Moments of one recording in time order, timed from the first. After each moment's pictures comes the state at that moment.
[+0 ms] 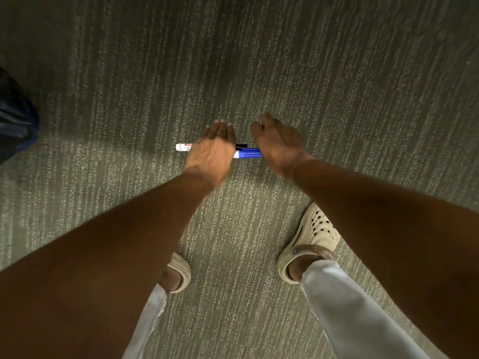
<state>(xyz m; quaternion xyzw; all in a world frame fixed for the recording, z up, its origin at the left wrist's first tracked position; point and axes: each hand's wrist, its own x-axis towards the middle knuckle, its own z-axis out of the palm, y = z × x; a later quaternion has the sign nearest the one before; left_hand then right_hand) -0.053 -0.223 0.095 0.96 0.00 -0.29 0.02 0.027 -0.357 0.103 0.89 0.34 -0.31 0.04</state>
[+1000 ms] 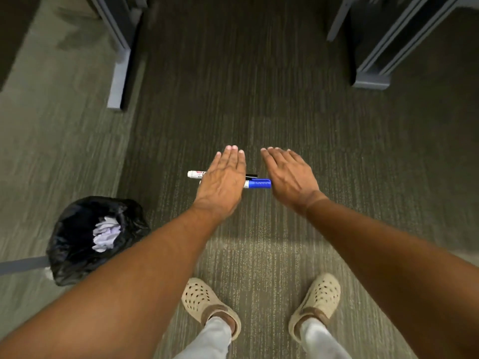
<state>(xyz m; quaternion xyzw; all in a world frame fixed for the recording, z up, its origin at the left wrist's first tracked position) -0.018 -0.124 0.453 0.99 -0.08 -0.09 0.01 0.031 -0.287 0.452 0.95 0.31 -0.07 0.05</state>
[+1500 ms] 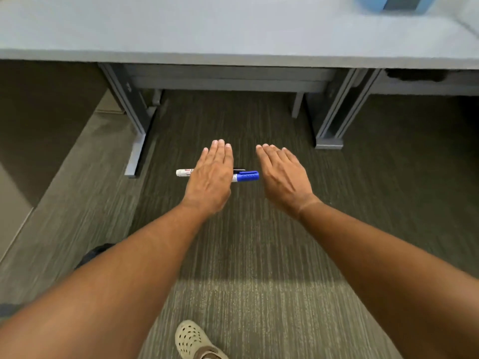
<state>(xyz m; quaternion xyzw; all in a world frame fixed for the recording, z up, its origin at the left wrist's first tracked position) -0.023 -0.173 0.671 1.00 -0.06 0.06 -0.01 0.013 -0.344 0.667 0.96 0.27 0.09 0.01</state>
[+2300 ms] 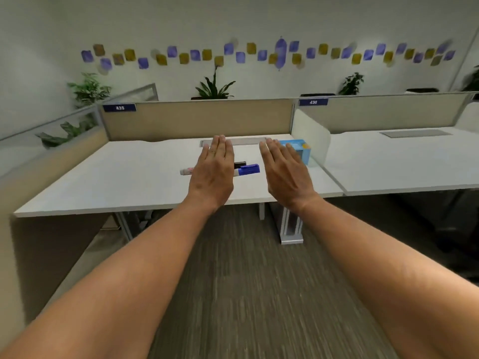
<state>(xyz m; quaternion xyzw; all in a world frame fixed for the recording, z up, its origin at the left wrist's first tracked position) -0.032 -0.319 1.043 0.94 -0.10 0.33 -0.01 -0.015 -0.492 1.041 0.92 0.21 0.32 0.04</state>
